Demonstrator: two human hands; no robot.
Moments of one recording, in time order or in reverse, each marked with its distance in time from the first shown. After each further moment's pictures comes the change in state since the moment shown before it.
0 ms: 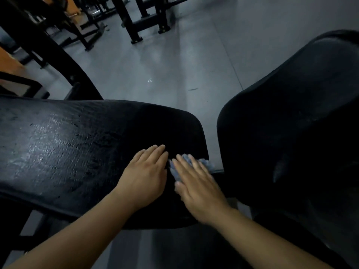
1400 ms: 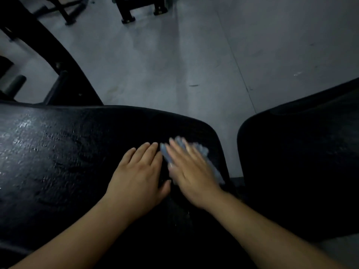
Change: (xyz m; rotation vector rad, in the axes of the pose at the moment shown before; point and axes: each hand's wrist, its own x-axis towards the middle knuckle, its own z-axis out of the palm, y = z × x) left_hand 0.029 -0.079 -0.017 0.003 -0.069 -0.043; right_hand 0.123 -0.027 -0.001 0.048 0.037 -0.072
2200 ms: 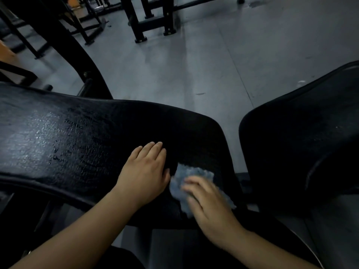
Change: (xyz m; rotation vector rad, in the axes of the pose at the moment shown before) left_hand -0.059 0.000 0.001 -0.005 0.092 -0.036; right_hand -0.127 -0.043 0.024 0.197 0.104 -0.009
